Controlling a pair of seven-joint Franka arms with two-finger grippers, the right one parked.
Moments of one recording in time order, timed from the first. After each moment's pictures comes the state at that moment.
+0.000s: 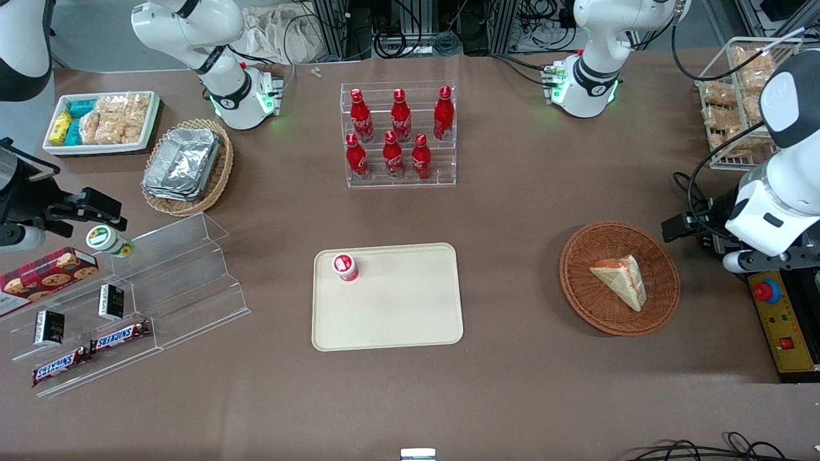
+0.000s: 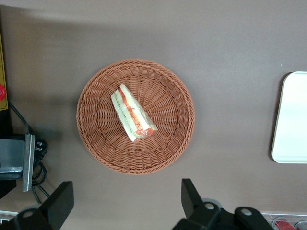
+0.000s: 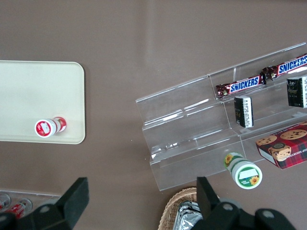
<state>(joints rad) -0.03 0.16 -0.02 -1.58 -0.03 1.71 -0.12</state>
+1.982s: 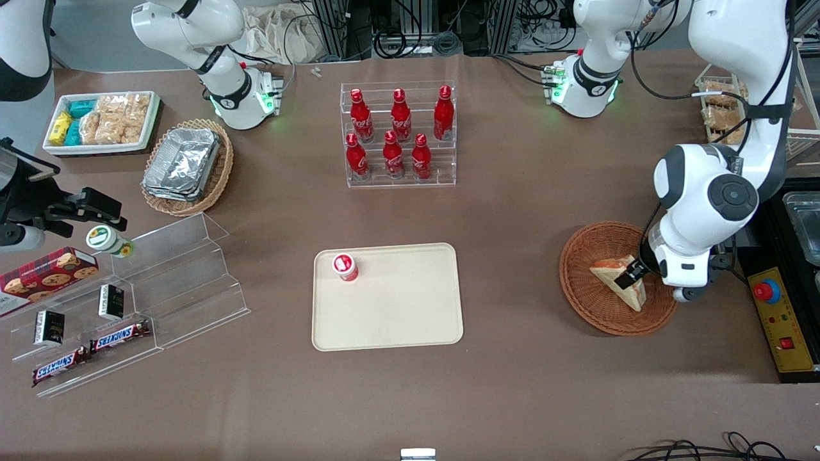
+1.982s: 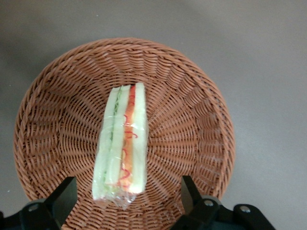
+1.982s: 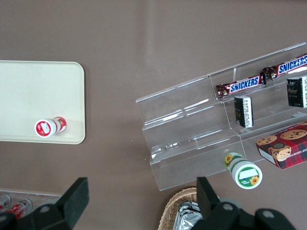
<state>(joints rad) -0.09 0.25 0.03 -2.09 0.03 2.41 -0.78</state>
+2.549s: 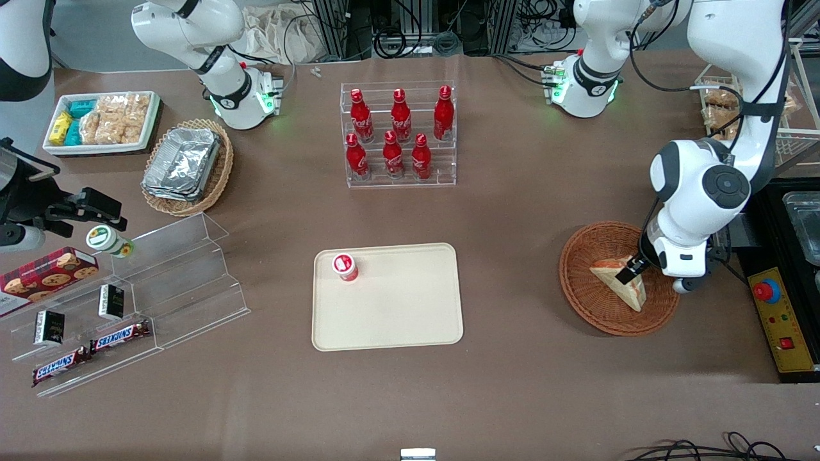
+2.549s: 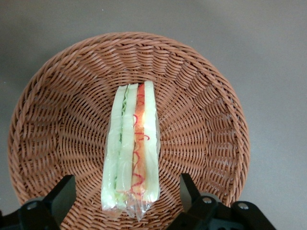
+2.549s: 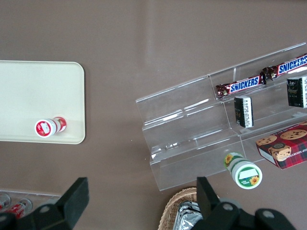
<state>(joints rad) -0.08 0.23 0.04 -2.18 0.03 2.54 -0.78</state>
